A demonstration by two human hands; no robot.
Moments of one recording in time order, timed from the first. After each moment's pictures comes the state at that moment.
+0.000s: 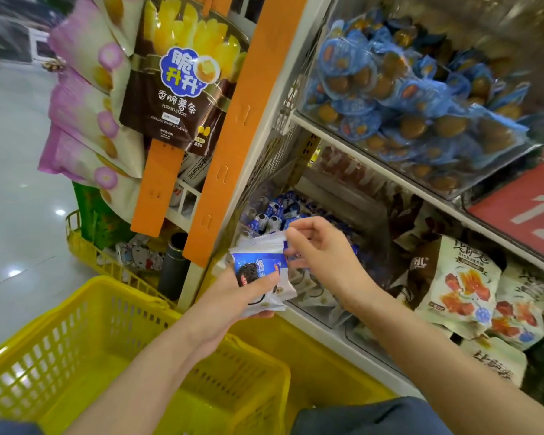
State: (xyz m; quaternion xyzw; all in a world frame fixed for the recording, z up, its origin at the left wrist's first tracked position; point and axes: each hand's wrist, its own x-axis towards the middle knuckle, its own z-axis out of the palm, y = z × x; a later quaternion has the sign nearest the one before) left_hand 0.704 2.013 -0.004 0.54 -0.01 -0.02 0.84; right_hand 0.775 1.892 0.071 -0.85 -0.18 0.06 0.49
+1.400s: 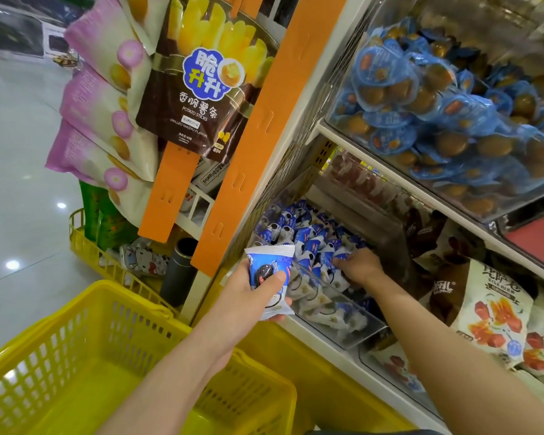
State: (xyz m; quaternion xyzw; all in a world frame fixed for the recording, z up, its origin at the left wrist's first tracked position) left_hand 0.717 2.019 0.002 0.55 0.07 0.02 0.83; right_hand 0.900 1.845 0.030 -0.98 0.07 0.05 0.15
